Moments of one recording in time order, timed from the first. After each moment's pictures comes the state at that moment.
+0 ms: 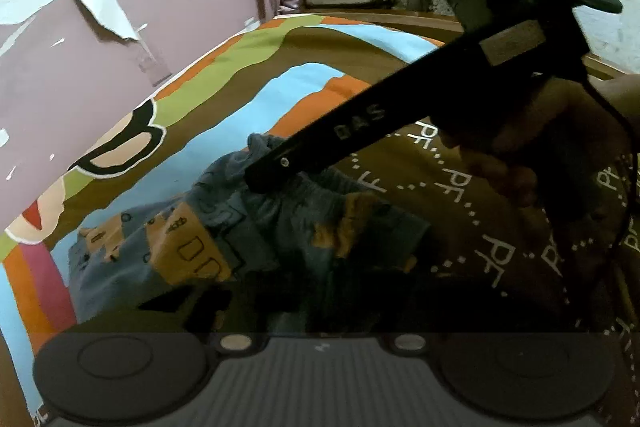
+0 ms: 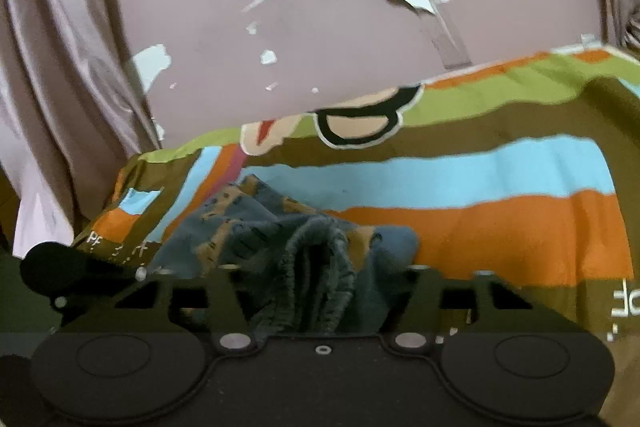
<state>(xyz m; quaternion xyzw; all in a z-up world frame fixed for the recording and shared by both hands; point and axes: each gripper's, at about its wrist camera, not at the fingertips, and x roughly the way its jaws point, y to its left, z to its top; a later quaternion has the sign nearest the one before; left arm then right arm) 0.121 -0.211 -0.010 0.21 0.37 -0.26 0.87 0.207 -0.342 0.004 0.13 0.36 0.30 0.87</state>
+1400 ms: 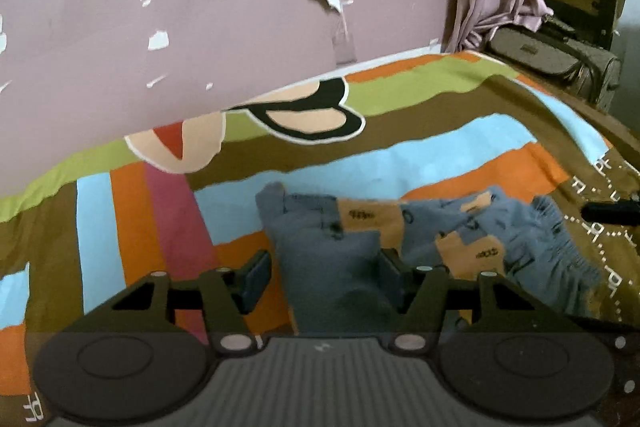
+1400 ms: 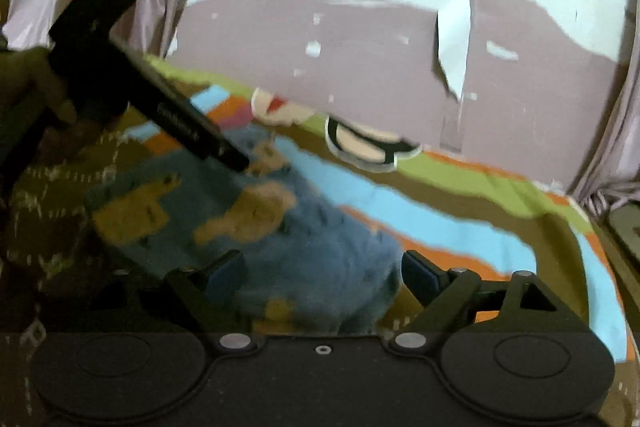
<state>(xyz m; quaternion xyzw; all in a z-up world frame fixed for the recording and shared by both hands) 0.191 -0.092 0.000 0.07 0.38 -0.08 0.92 0.114 -0.304 0.014 -0.16 0.27 0.25 0.92</state>
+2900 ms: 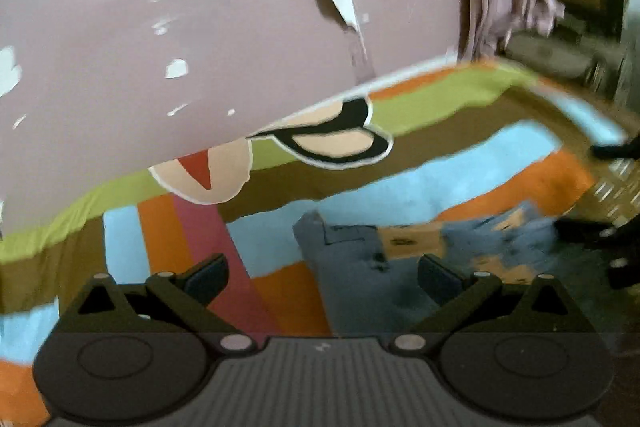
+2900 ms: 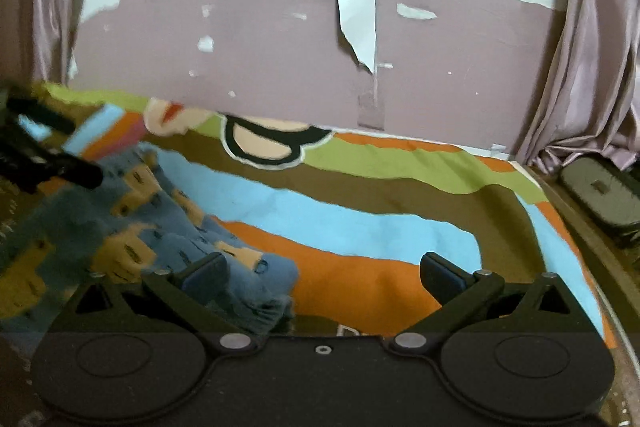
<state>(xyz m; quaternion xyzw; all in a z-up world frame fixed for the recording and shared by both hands) 0.210 -0.085 0.007 0.13 0.36 -0.05 0.92 0.192 -0.319 0.015 -0.12 0.29 0.15 0.94</state>
